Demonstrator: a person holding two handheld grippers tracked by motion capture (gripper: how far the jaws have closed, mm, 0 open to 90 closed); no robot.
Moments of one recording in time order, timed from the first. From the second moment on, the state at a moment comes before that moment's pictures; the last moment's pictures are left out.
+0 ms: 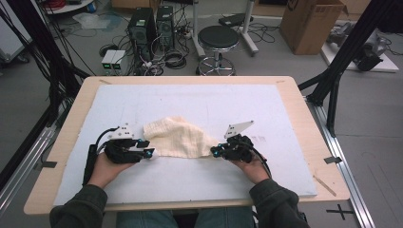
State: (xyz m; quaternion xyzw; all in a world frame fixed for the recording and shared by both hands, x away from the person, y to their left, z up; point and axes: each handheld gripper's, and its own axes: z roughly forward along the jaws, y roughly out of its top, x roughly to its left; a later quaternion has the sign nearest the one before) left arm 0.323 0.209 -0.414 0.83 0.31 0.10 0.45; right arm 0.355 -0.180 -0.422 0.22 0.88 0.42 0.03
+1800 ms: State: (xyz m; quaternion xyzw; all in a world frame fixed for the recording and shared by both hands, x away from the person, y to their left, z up) left arm 0.244 0.212 -0.392 0.86 0.25 0.16 0.41; right arm 0.295 -0.190 -0.396 0.16 0.88 0.44 0.02
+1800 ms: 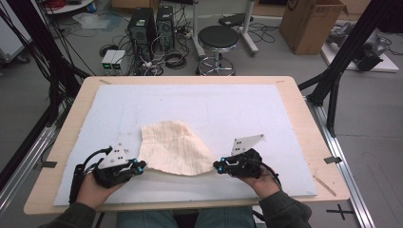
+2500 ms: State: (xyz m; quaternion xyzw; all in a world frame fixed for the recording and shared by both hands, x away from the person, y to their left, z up) left arm 0.234 0.225 -0.384 0.84 0.26 0.16 0.45; right arm 0.286 -0.170 -0.376 0.15 0.88 0.44 0.00
